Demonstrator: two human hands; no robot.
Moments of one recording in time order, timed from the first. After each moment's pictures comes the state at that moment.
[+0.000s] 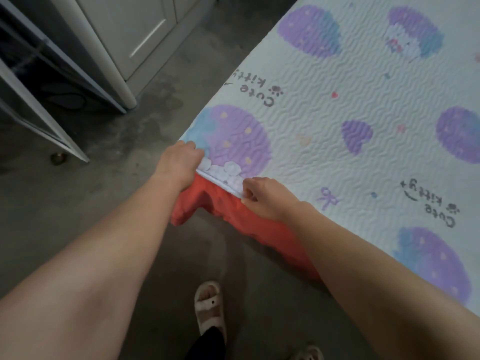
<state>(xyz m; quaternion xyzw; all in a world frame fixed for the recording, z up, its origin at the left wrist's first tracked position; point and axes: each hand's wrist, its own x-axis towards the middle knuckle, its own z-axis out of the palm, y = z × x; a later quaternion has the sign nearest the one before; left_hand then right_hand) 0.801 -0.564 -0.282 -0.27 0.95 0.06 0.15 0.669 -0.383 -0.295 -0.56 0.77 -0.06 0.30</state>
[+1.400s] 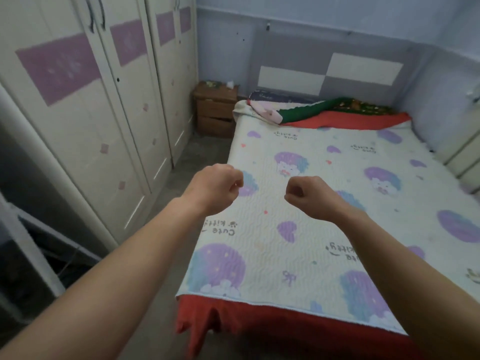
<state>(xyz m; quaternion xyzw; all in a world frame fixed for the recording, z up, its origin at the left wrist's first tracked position) 0.744 -0.567 0.131 0.00 0.98 0.15 -0.14 0.630 -0.346 0.125 -0.35 0.91 -0.19 0.05</state>
